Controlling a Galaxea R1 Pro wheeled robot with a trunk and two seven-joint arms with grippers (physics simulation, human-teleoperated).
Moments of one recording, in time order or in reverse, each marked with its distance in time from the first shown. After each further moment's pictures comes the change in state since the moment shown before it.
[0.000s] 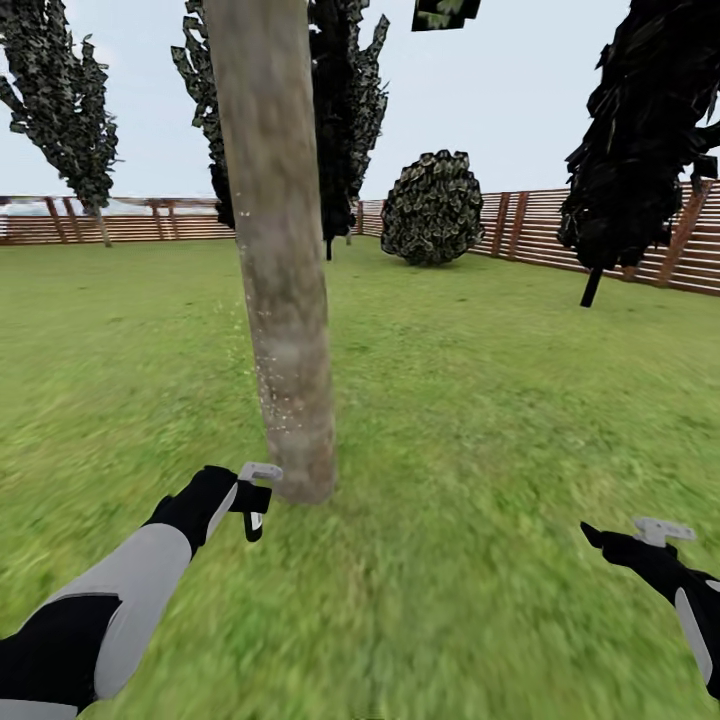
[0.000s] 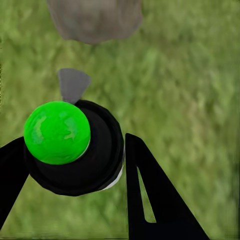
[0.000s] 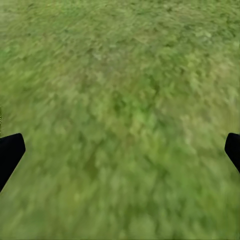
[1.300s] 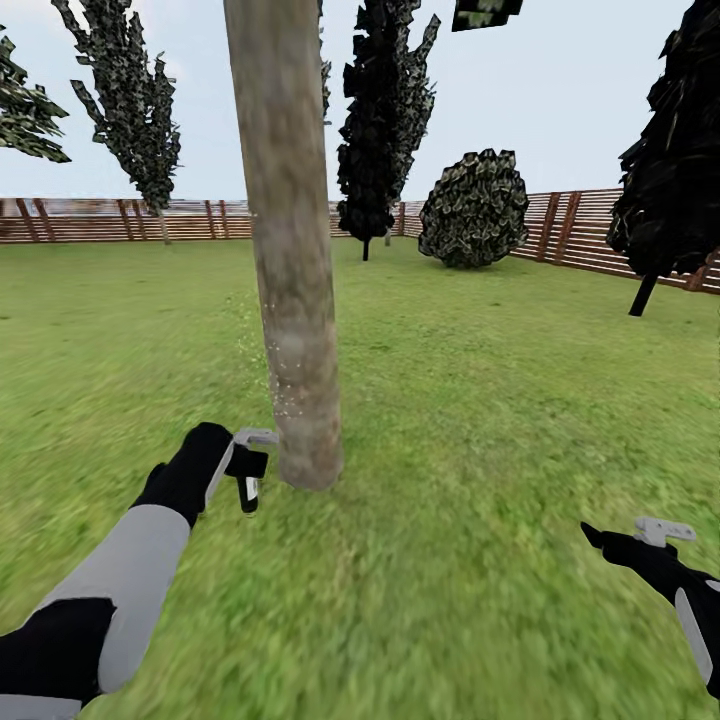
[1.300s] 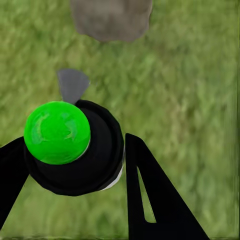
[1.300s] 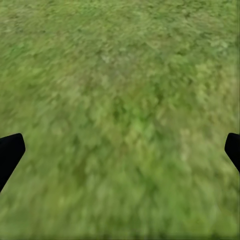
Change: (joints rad) left arm -0.014 -0.009 0.001 -0.299 0.000 0.311 -0.006; right arm 0.000 0.000 0.000 0.000 0.000 0.000 -0.002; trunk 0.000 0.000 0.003
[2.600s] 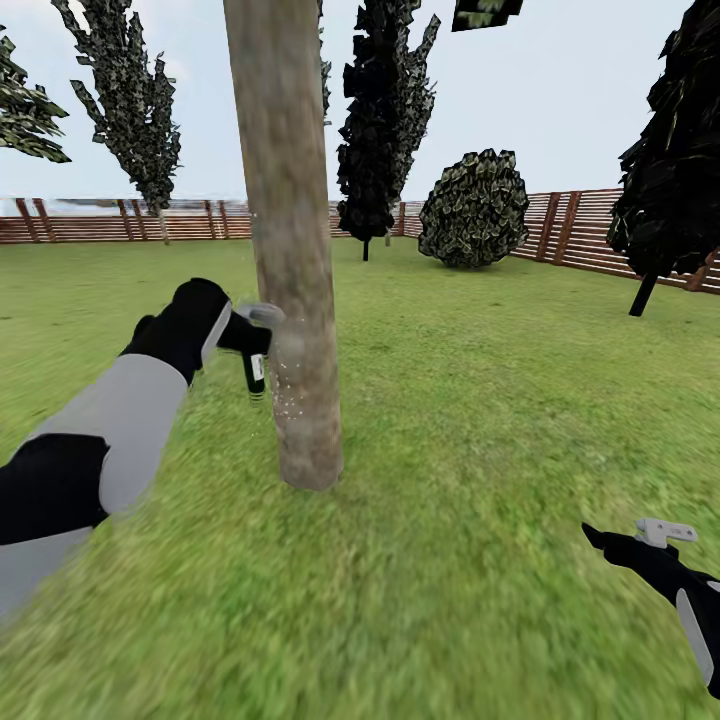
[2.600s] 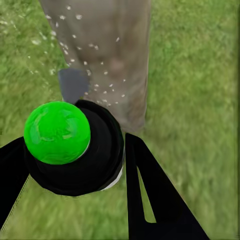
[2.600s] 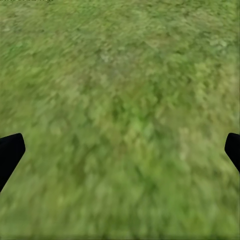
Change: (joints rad) left arm -0.519 -0.007 -0.101 0.177 0.001 0.090 -0.071; right arm 0.000 -0.003 -0.002 0.005 0.000 0.000 0.000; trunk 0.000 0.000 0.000
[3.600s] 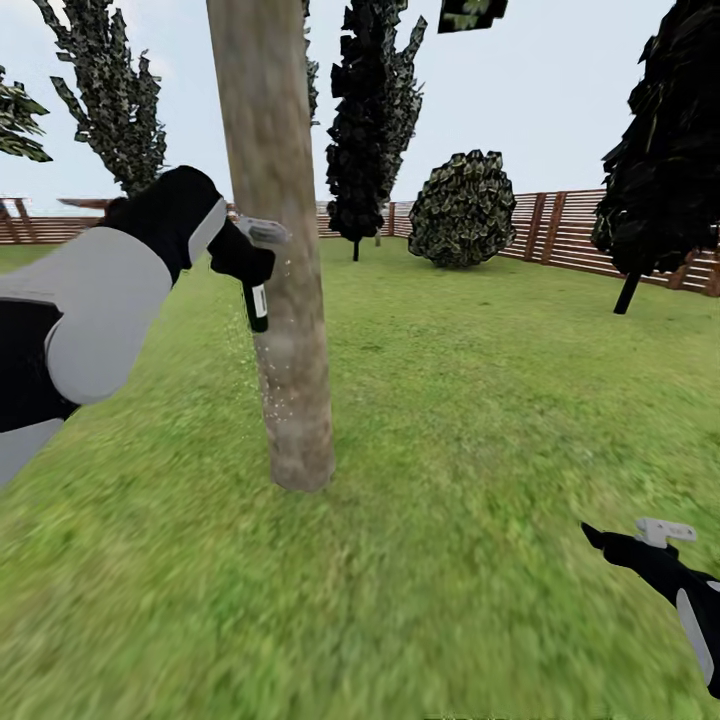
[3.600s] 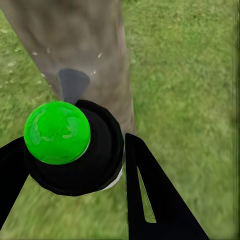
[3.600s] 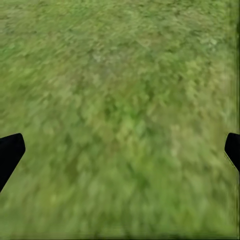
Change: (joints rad) left arm -0.395 -0.049 0.000 0.319 0.000 0.000 -0.002; right arm 0.000 0.000 0.000 0.000 0.000 0.000 0.004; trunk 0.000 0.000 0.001
